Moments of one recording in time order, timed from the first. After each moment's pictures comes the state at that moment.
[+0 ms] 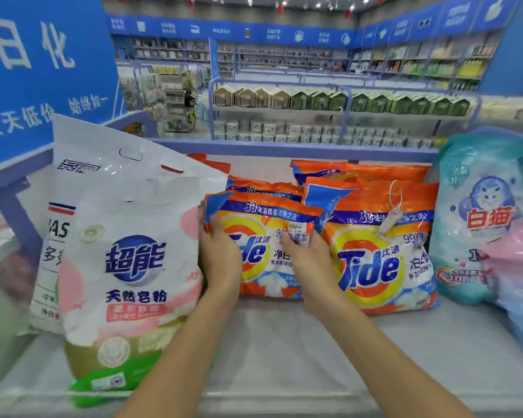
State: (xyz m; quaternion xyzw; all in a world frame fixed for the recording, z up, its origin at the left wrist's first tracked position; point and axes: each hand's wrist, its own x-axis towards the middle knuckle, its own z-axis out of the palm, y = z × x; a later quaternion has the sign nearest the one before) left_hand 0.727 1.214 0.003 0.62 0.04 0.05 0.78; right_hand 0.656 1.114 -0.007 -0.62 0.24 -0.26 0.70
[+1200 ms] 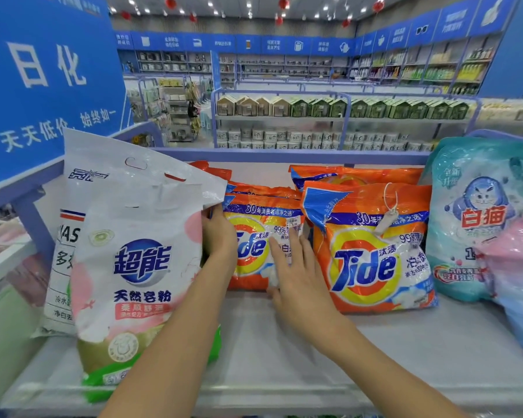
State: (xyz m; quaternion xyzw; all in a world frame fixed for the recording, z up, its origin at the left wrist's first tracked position) left_hand 0.772 1.202 0.015 0.56 0.08 0.00 0.83; right_hand 0.632 1.124 -0.030 -0.98 0.14 -0.12 0.09
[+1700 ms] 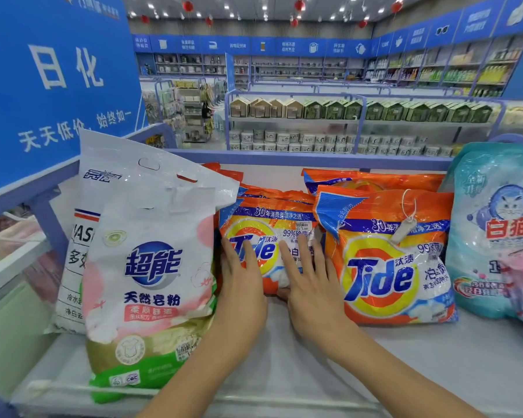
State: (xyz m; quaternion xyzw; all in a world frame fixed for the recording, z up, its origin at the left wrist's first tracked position) left_hand 0.700 1.236 -0.038 0.94 -0.21 0.06 0.25; right_hand 0.653 1.108 -0.064 -0.97 0.14 -0.20 -0.01
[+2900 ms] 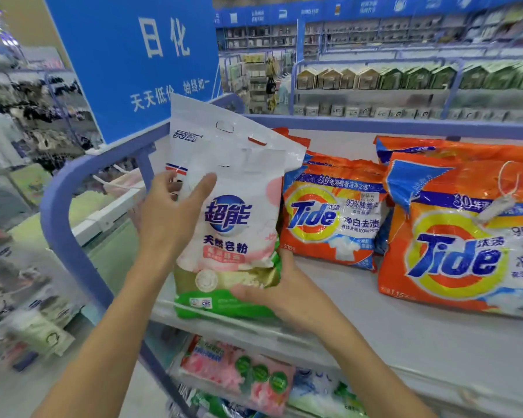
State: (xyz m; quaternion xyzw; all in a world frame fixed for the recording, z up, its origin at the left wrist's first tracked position) left_hand 0.707 1.400 0.047 0.84 0.01 0.18 0.51; right_hand 0.619 1.226 -0.025 -0.81 0.02 0.05 0.58
